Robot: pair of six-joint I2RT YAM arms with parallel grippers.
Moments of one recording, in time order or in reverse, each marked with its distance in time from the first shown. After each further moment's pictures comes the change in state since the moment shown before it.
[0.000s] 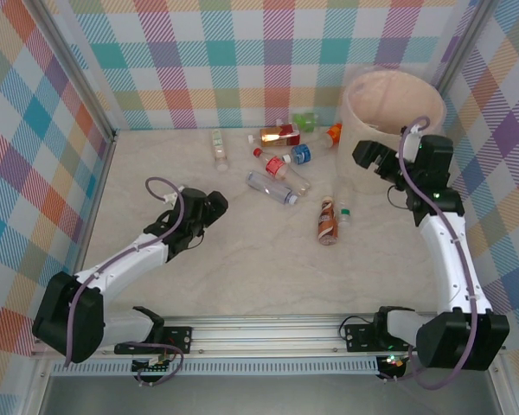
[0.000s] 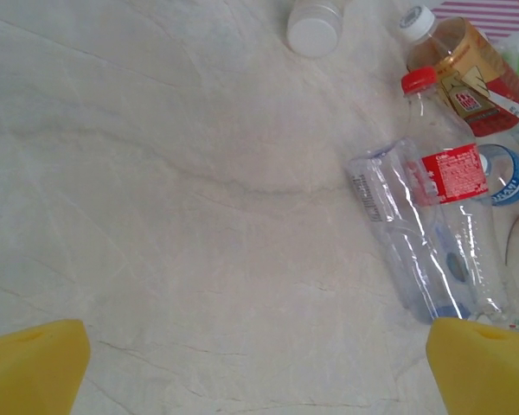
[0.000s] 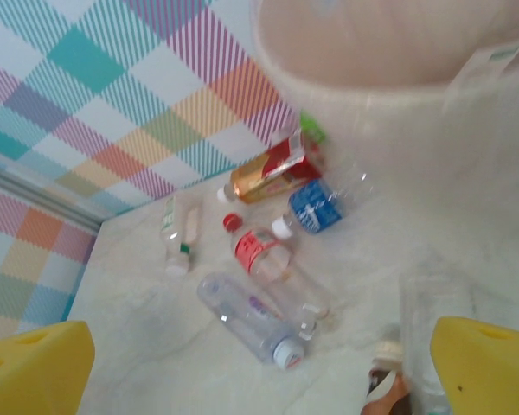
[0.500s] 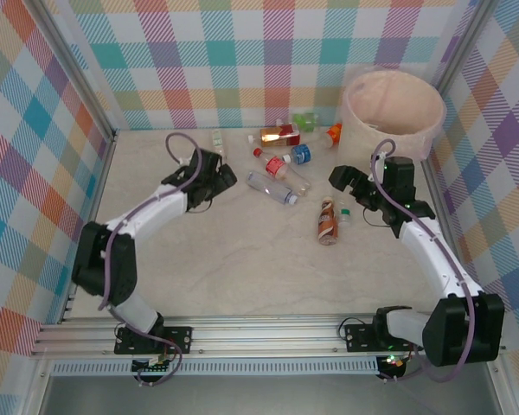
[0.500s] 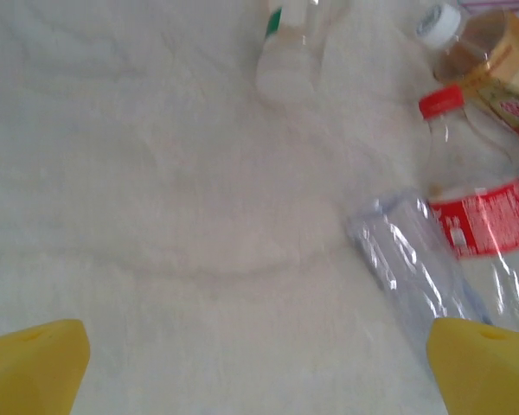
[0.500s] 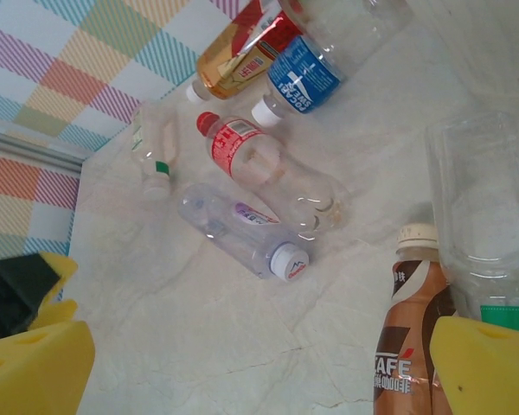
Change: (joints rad) left arm 0.082 0.419 0.534 -0.278 0.010 0.191; right arm 0.137 0.044 -0.203 0.091 0.066 0.156
